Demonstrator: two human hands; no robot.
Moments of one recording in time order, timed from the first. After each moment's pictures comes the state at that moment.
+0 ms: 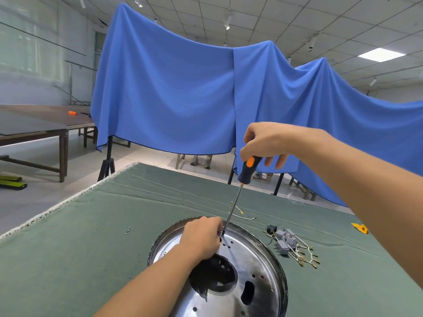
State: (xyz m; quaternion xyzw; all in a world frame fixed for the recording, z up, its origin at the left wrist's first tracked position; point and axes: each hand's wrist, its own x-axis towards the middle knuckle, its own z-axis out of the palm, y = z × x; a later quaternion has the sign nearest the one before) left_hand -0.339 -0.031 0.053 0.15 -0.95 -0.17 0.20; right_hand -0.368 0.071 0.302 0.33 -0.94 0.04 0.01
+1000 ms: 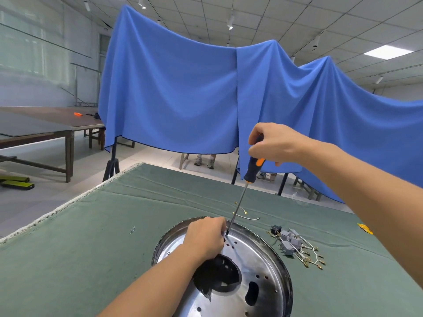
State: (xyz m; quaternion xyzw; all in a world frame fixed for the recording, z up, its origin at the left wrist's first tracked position) left_hand -0.338 -0.030 0.055 0.16 -0.95 -0.16 0.19; right_hand -0.379 0.080 0.288 0.38 -0.91 0.11 0.09
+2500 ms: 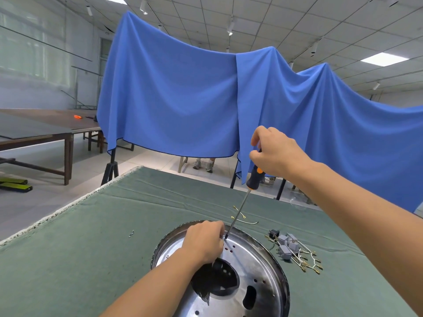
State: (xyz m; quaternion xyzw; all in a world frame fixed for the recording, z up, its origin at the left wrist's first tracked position) left_hand -0.337 -0.030 0.054 0.16 -0.96 -0.16 0.19; right_hand -0.385 0.083 0.269 0.40 -0.88 0.12 0.23
